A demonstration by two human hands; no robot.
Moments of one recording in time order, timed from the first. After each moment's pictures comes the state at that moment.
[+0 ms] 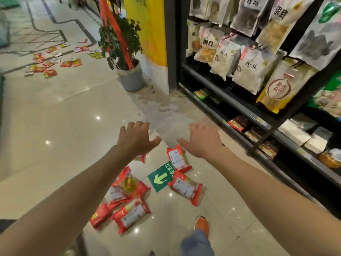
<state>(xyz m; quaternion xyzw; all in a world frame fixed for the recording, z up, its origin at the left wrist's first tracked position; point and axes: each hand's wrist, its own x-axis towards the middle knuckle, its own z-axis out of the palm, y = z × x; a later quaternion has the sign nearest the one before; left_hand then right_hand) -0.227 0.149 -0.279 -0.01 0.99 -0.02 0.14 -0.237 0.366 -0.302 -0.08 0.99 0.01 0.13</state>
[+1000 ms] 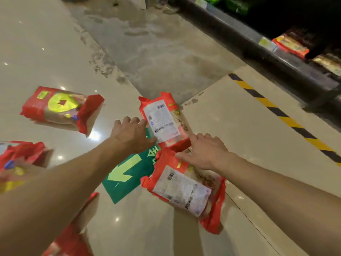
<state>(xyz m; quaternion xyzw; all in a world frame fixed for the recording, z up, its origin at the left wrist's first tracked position) -0.422 0.178 -1.063 0.06 0.97 -0.09 0.23 -0.387 0.403 -1.084 -0.09 0.95 0.00 0.30</state>
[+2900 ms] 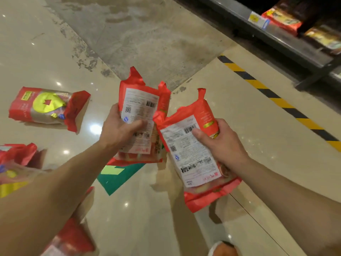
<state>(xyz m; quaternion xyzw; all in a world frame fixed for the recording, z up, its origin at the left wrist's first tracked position) -0.411 0.193 -1.063 -0.15 0.86 0.47 0.11 -0.342 0.482 -1.059 0.18 0.87 -0.44 0.13</state>
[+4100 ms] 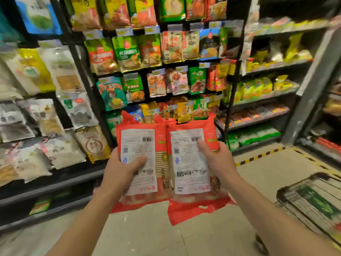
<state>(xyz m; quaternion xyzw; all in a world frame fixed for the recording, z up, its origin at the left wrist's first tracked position) -0.054 0.415 -0.143 0.37 0.70 0.54 0.28 0.208 0.533 -0.161 0.53 0.56 -0.45 -0.45</state>
